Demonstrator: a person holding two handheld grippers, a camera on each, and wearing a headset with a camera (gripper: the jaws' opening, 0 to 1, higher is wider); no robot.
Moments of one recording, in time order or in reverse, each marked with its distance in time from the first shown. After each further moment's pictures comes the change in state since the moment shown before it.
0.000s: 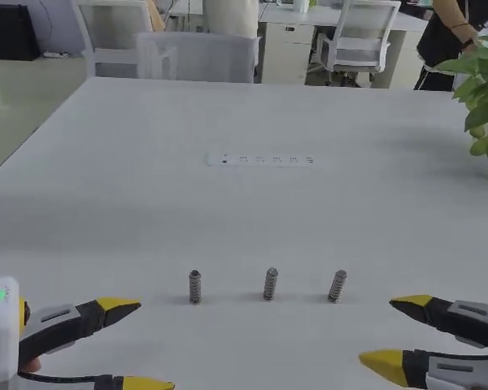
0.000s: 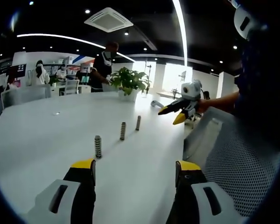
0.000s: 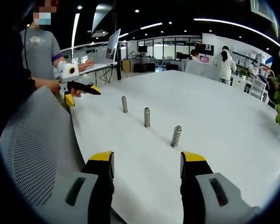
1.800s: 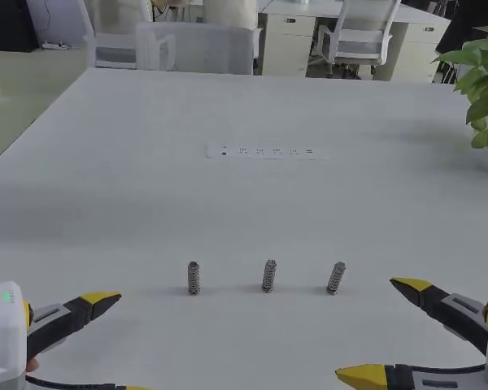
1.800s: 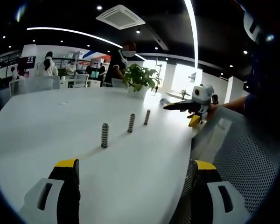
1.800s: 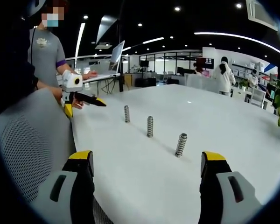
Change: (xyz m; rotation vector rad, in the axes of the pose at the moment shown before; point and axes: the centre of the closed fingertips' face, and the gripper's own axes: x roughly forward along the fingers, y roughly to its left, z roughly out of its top) left arm 0.004 0.012 -0.022 -0.071 0.017 0.073; right arm 0.014 0.006 0.004 -0.025 -0.146 0.002
